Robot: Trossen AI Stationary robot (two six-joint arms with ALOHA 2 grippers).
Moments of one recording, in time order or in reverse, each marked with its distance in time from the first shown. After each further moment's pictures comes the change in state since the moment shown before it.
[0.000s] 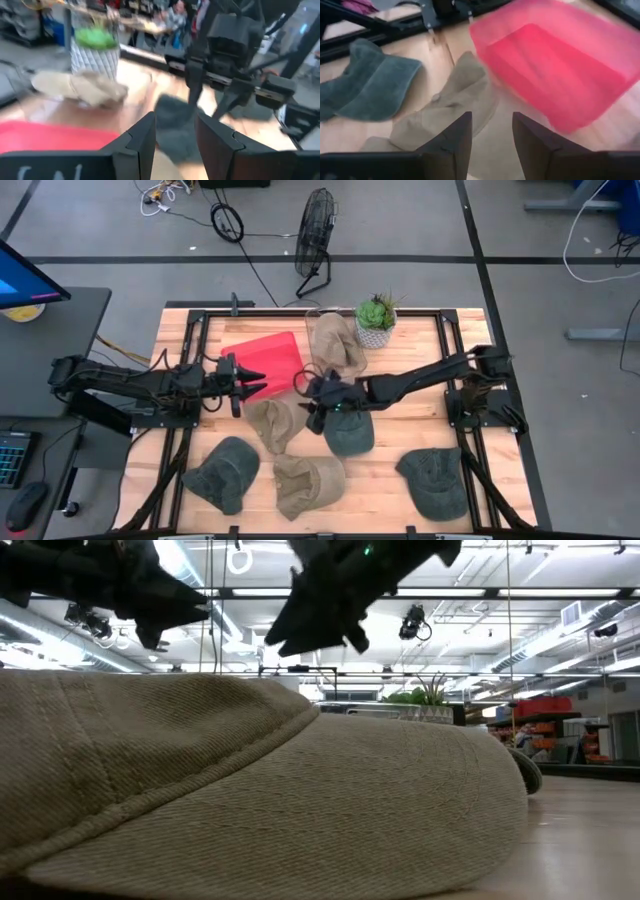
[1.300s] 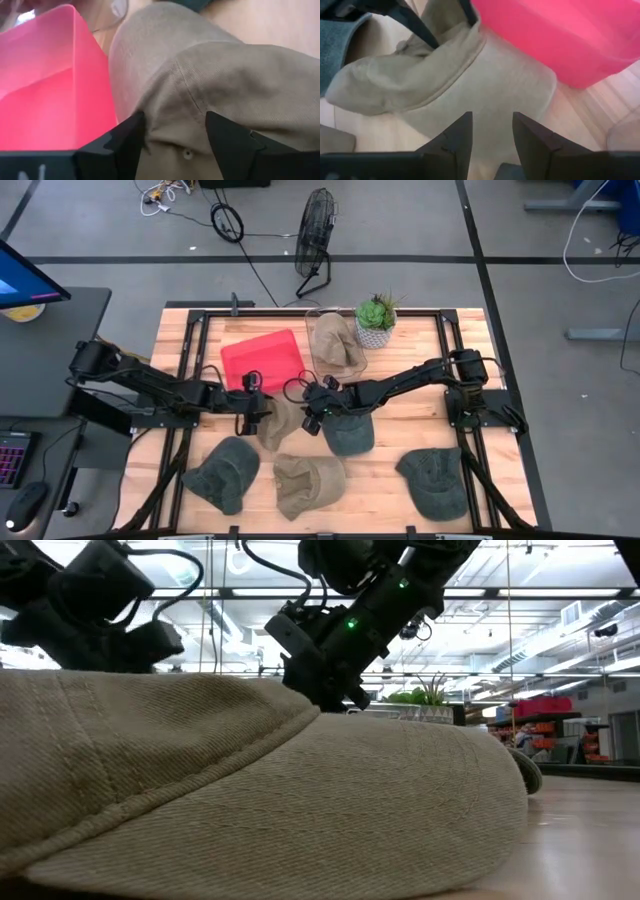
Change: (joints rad) left arm -0.080 0.578 0.000 -0.027 -0.068 0.333; right arm -0.028 0.150 -0.002 -0.006 -0.010 0.071
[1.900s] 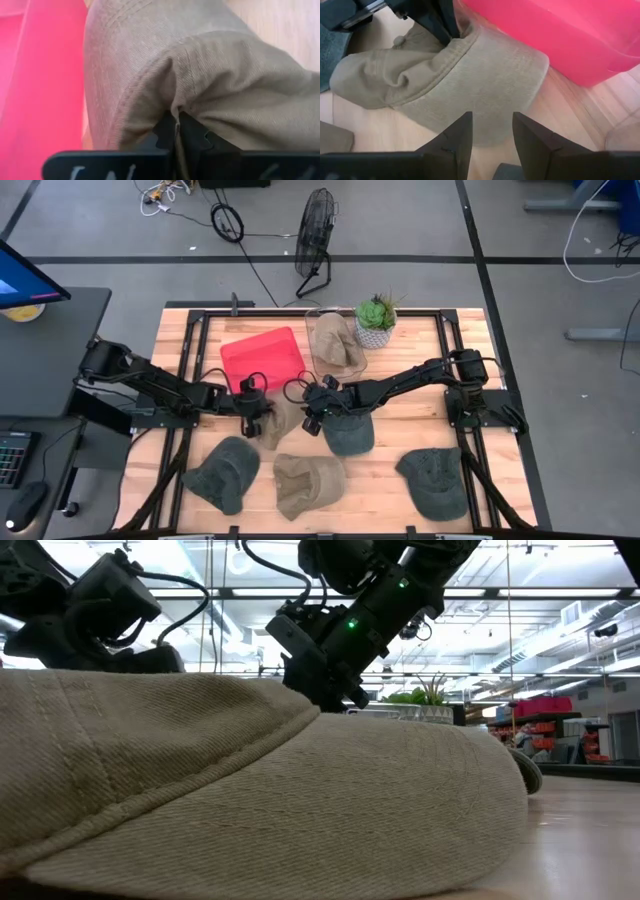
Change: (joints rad) left arm -0.007 0.109 0.000 0.031 0.049 -0.282; right arm 0.000 -0.001 0.000 0.000 -0.001 -0.026
